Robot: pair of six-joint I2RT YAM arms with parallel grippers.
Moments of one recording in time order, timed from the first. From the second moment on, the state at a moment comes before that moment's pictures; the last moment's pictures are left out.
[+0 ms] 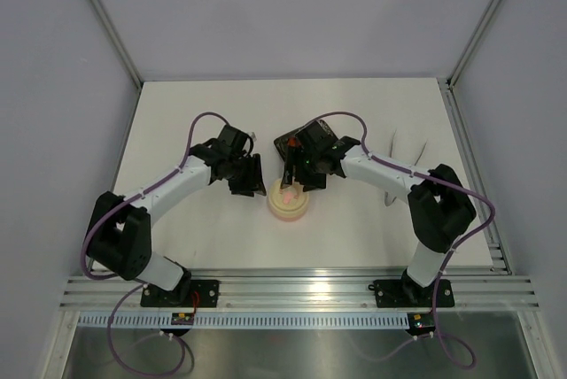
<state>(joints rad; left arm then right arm) -0.50 1.48 1.02 -0.63 0.24 -0.53 0.72 1.75 1.27 -0.54 -0.13 0.74</state>
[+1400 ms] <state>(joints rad) -0.49 1.61 0.99 -0.57 0.25 -0.56 0.72 1.73 1.21 -0.41 -0.23 0.77</state>
